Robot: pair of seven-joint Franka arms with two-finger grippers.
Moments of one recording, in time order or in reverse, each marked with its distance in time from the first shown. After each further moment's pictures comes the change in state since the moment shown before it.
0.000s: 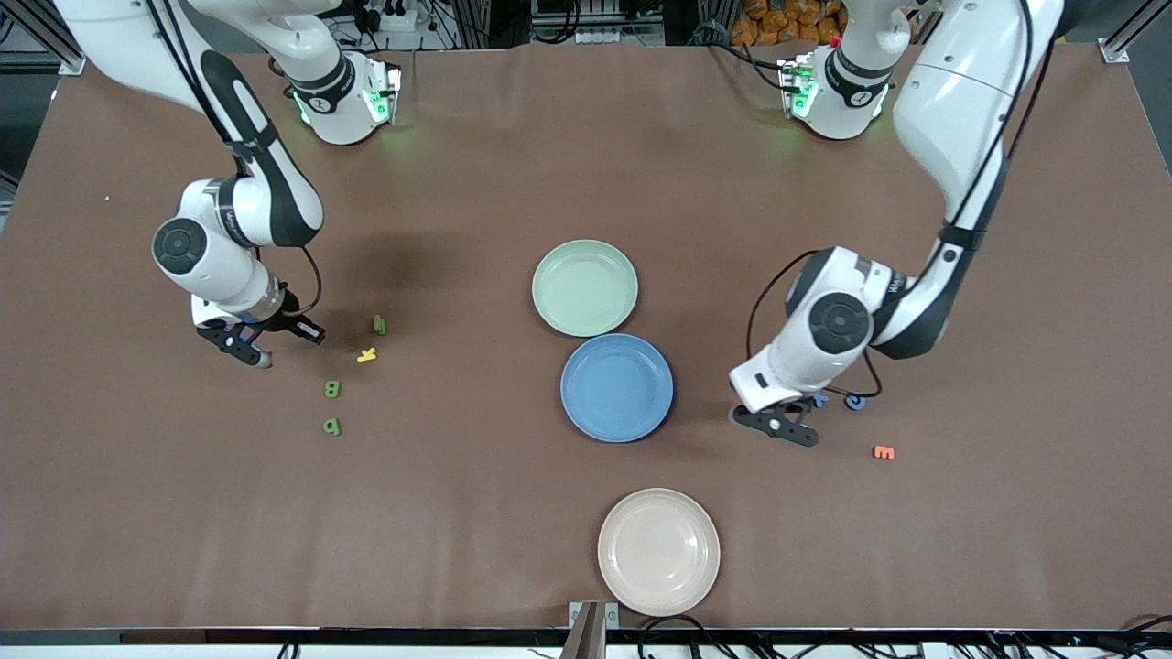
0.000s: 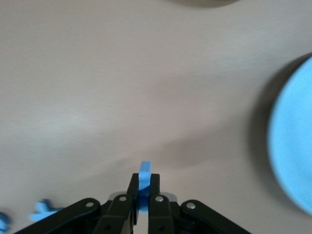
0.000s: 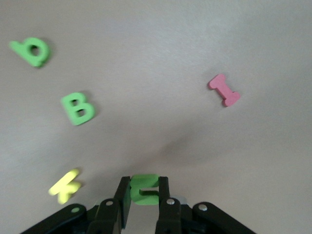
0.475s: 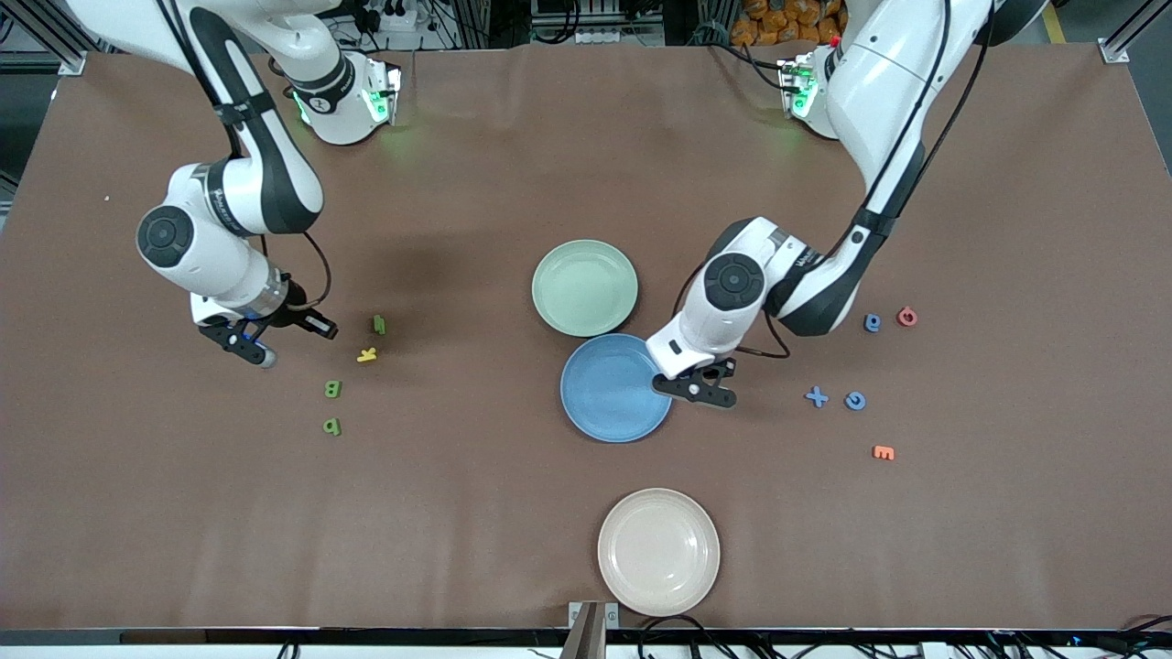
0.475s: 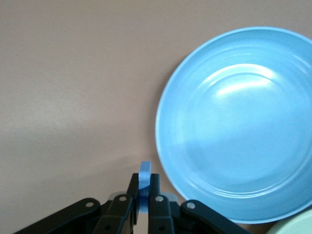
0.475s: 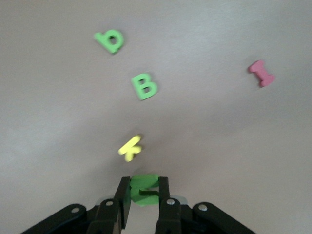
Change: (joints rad) left arm -0.176 0.014 0.001 0.011 0.000 0.000 -0.269; right arm 0.020 -0.079 0.066 0.087 0.080 -0.181 0.012
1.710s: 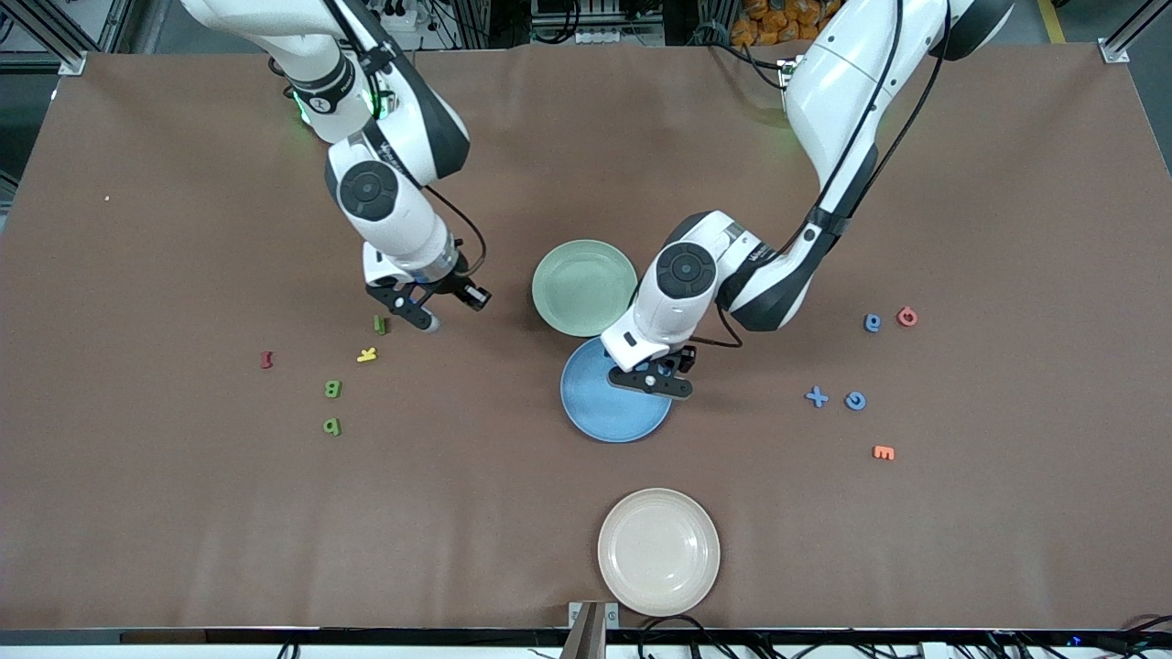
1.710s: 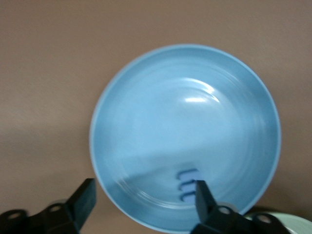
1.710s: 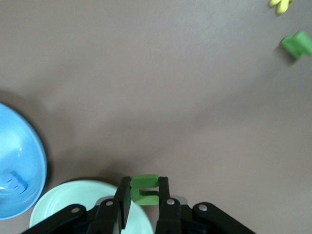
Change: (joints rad) left arm -0.101 0.063 0.025 0.111 -0.058 0.002 -0.075; right arm 0.319 0.079 0.134 0.150 0.002 -0.011 0.568
